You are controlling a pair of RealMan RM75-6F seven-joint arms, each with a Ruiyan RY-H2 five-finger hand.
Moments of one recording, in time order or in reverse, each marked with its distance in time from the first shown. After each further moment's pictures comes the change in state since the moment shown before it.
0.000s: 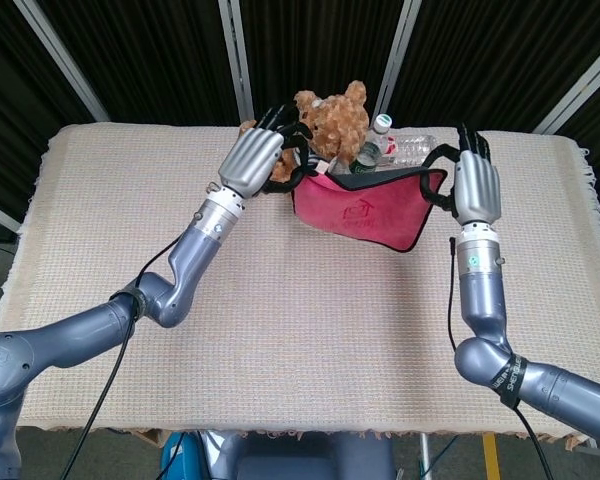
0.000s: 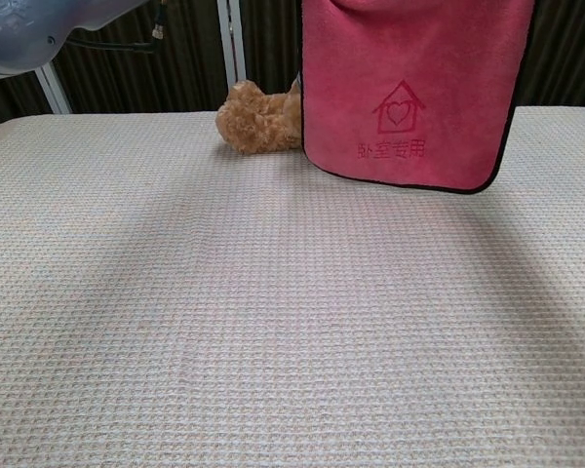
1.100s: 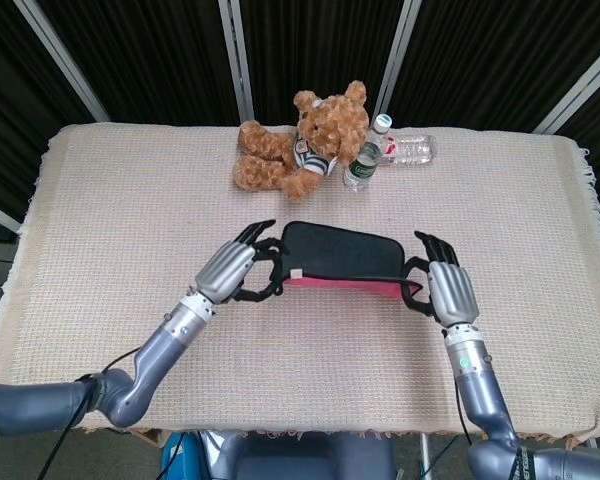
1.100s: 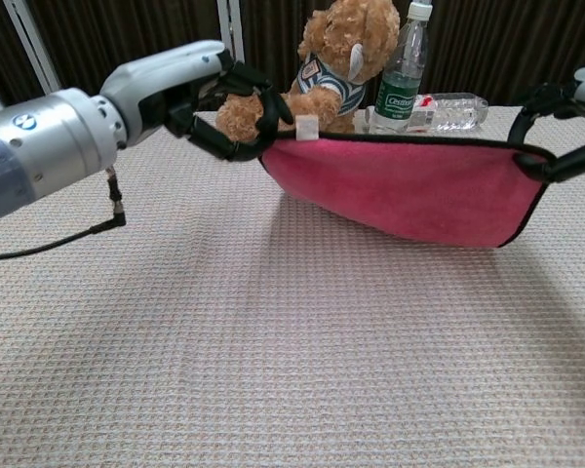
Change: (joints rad) left arm 0.369 0.051 0.267 -0.542 0.118 0.219 0.026; right arm -0.255 -0.047 -0.398 -0.239 -0.328 0.139 0.038
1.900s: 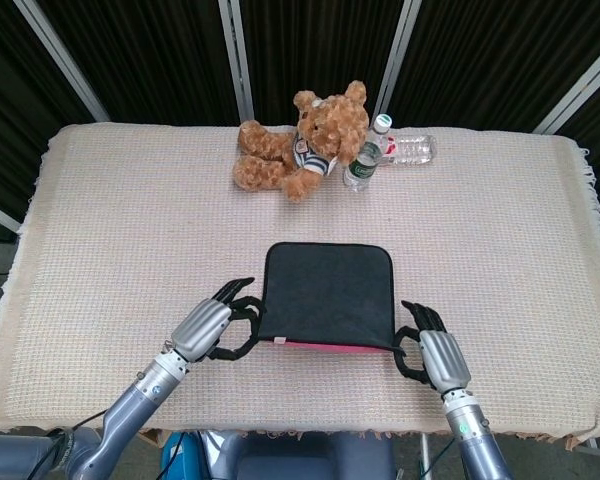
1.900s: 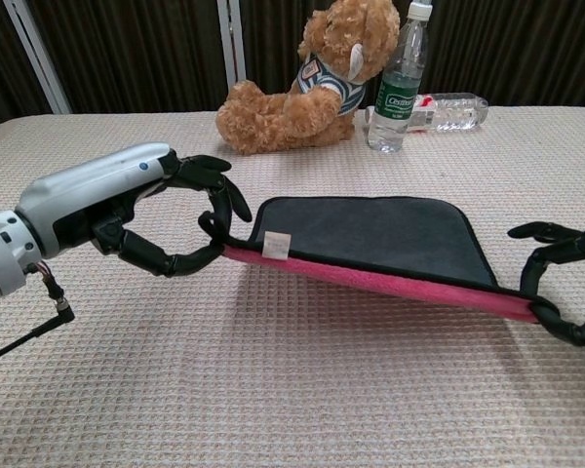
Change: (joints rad) left arm 0.217 -0.002 0.168 -0.098 0.168 0.091 0.052; right arm -0.203 -0.119 -0.232 0.128 -0.255 0.022 0.110
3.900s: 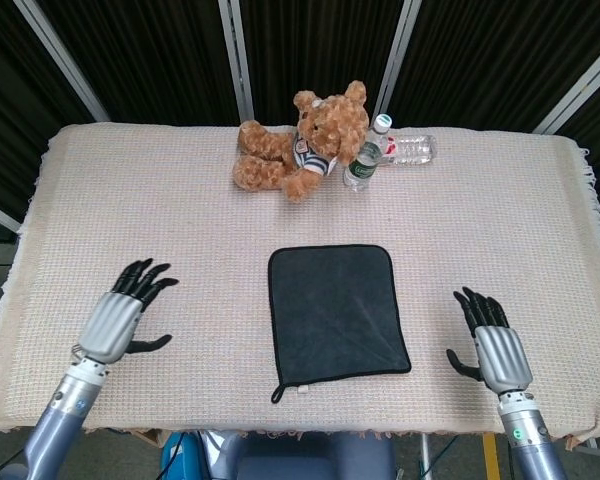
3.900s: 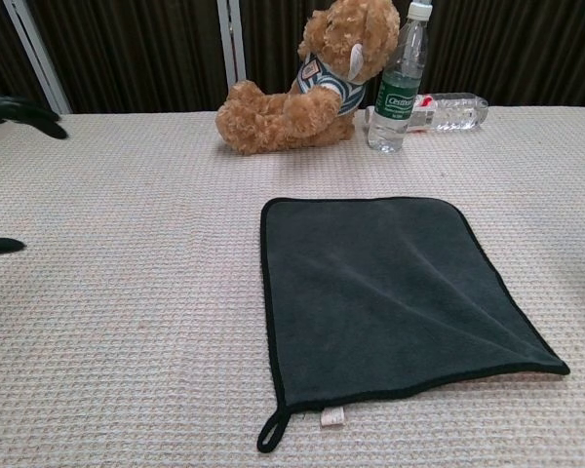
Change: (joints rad) left arm 0.272 0.251 0.004 -0.097 0.067 0.221 0.331; right arm -0.107 0.220 0.049 -0.017 -0.116 0.039 -0.045
